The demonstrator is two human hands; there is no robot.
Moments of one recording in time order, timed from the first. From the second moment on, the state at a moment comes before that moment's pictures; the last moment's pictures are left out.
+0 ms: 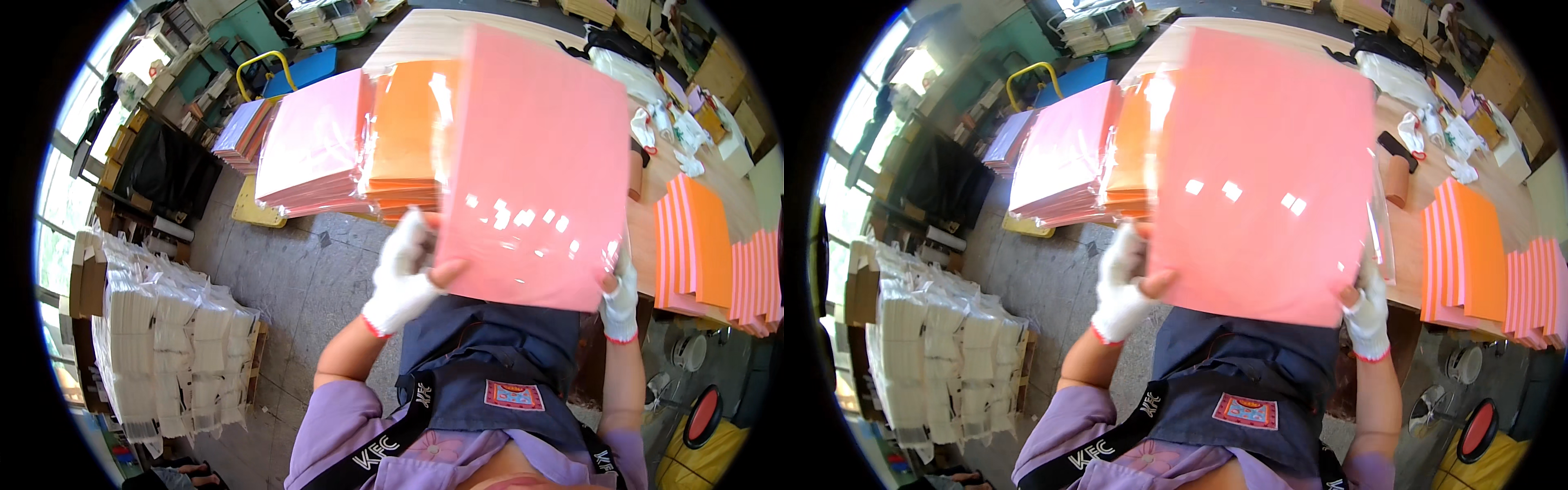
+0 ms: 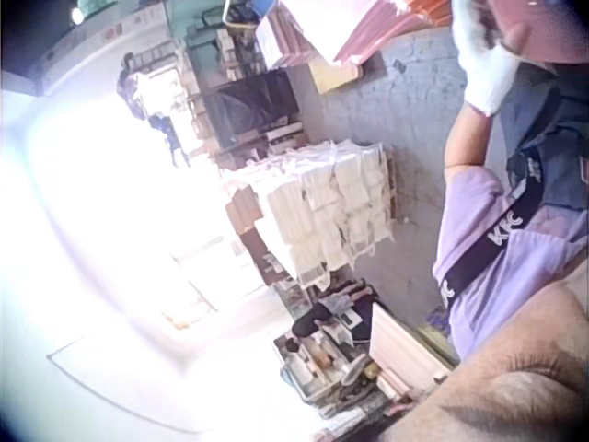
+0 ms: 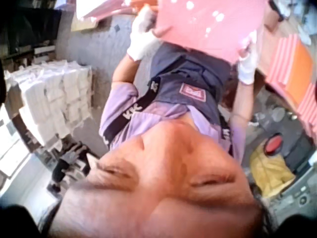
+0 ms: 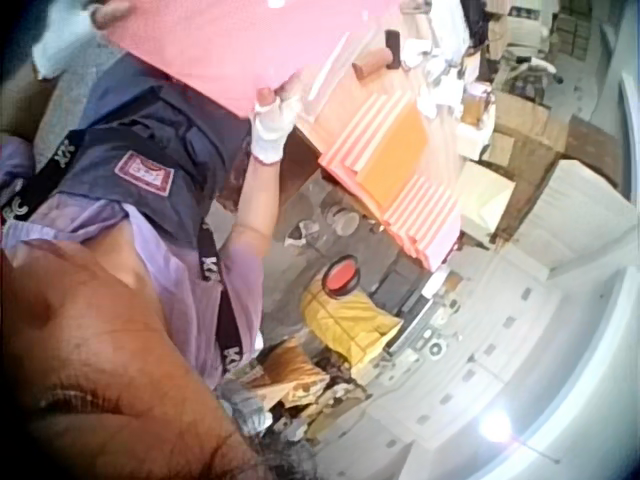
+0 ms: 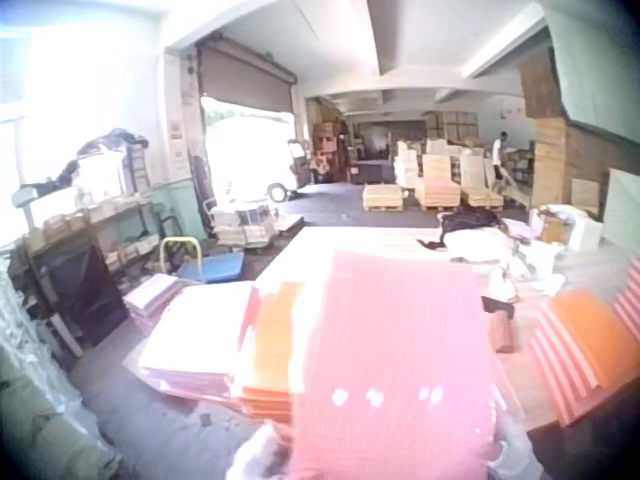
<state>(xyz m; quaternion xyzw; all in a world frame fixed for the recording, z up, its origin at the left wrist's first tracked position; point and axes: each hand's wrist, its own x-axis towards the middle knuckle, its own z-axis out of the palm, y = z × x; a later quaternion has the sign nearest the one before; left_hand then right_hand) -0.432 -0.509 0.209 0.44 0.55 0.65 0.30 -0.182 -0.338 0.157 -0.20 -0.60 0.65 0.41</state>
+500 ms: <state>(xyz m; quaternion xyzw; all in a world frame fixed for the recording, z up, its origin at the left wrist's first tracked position) -0.717 -0.588 0.201 0.24 0.76 0.60 0.00 -0.539 -0.335 0.247 -0.17 -0.85 0.49 -0.02</state>
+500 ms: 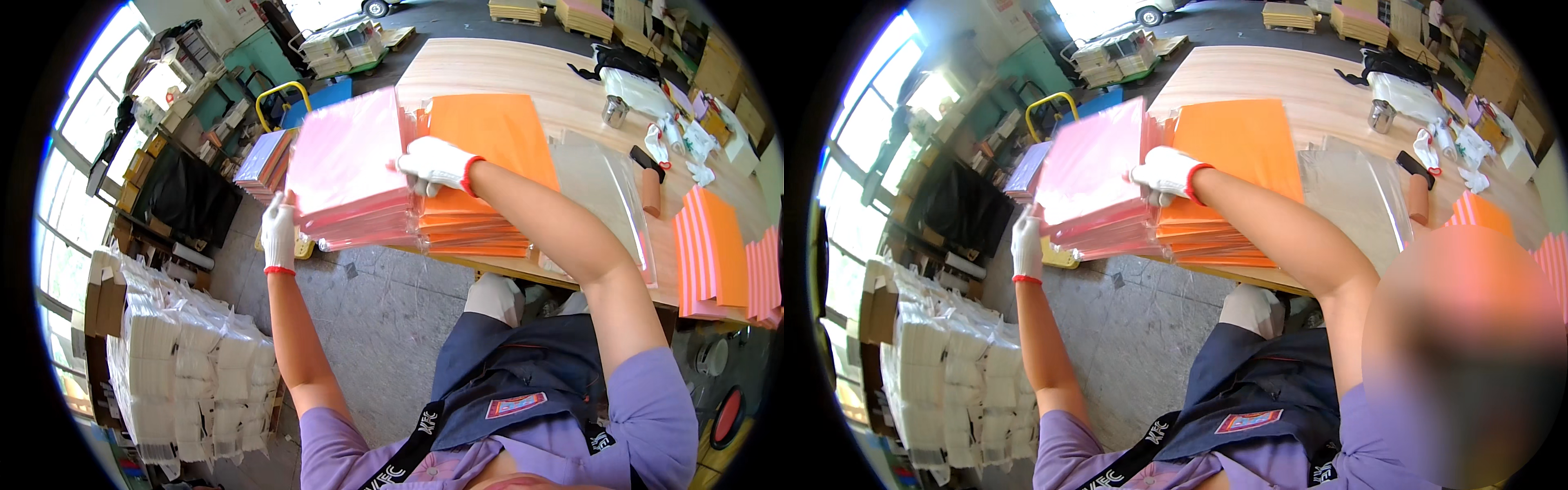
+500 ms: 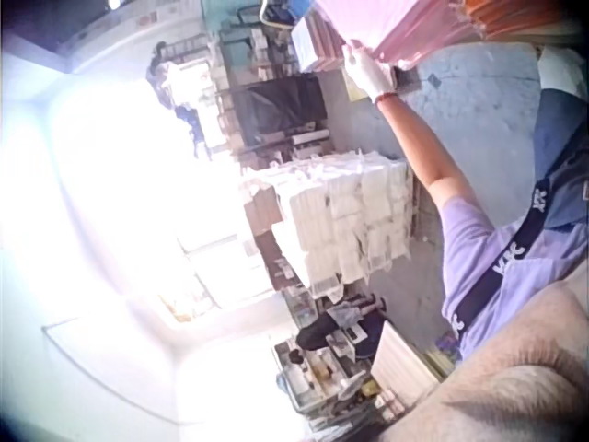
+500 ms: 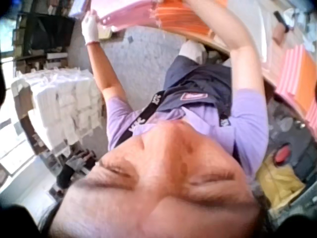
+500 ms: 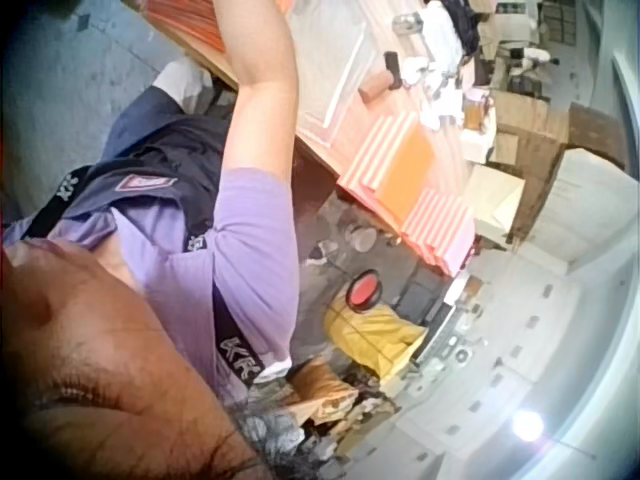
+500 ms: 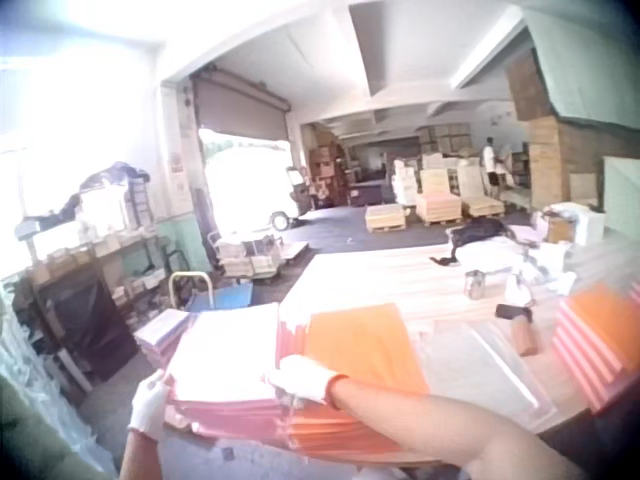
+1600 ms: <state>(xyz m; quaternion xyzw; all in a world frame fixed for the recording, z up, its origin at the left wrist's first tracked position) -0.381 -0.472 0.014 0.67 0.58 0.45 0.07 0.130 -0.205 0.152 -0.61 -0.25 0.49 0.57</state>
